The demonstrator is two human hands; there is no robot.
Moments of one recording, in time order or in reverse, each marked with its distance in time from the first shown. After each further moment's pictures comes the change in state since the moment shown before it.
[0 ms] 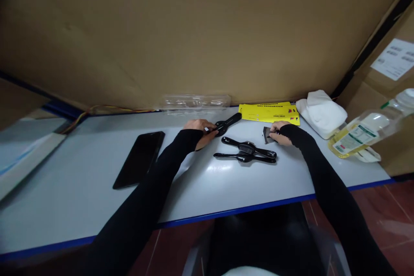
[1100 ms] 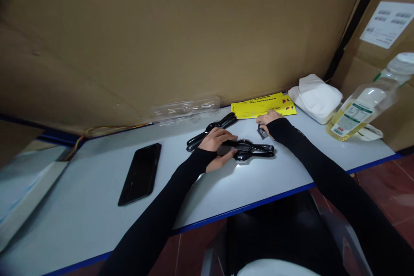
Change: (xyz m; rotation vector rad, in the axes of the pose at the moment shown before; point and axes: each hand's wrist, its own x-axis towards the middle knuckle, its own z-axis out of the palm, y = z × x) left_hand -0.027 0.046 0.035 -0.287 0.175 0.582; right_hand 0.023 -0.007 0.029 -0.200 0.253 -0.115
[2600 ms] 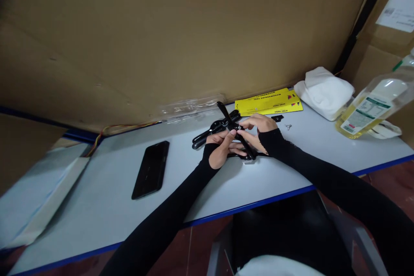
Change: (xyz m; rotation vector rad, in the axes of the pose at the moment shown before) left_hand 0.015 0.056 0.011 -1.132 0.223 -0.721; right_hand -0.025 -0.070 0.019 0.739 0.462 -0.118
